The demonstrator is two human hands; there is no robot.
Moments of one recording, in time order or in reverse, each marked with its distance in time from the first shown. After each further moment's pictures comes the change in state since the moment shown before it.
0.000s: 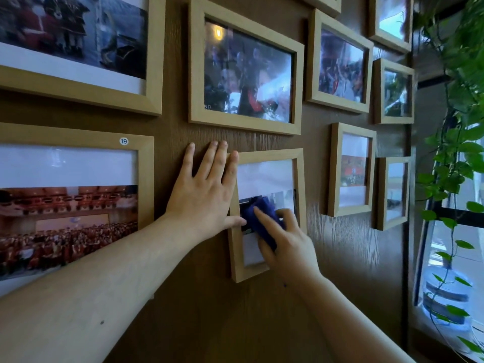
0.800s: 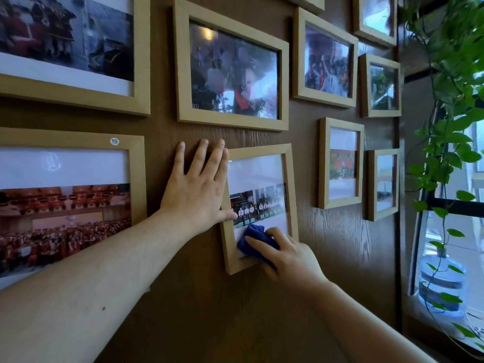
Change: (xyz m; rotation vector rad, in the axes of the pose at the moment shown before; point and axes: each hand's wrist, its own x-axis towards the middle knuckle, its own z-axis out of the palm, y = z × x) left_hand 0.002 0.003 0.003 0.032 -0.013 0.005; right_hand -0.036 0.020 -0.008 -0.184 -0.196 -0.222
